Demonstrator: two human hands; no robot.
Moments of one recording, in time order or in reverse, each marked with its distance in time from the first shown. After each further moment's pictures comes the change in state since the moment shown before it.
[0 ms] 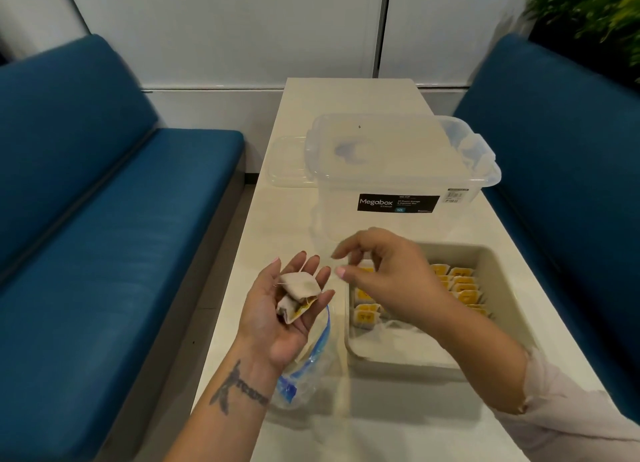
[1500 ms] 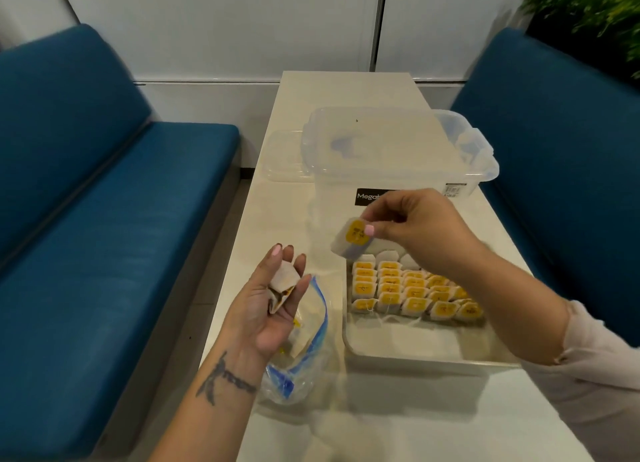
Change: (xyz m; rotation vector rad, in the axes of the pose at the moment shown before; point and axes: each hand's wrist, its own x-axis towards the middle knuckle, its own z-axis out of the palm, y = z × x) left_hand -0.001 0.008 0.004 0.024 0.054 0.109; right_hand 0.024 -0.008 -0.041 -0.025 0.028 0.128
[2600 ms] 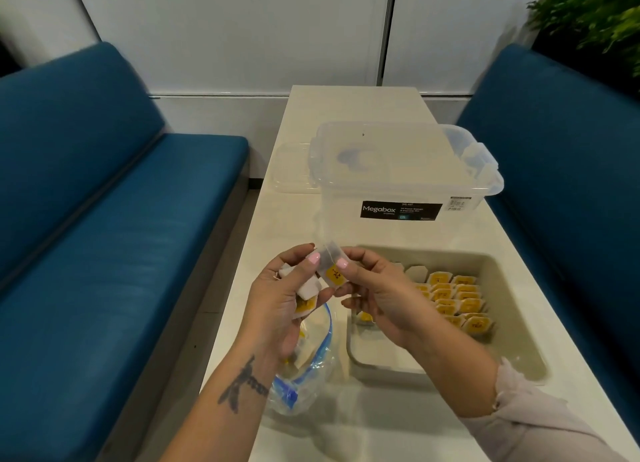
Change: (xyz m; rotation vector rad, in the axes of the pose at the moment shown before) left_hand -0.005 -0.004 0.015 0.424 -0.069 0.244; right_hand -0.021 0.020 0.066 0.871 -0.210 0.301
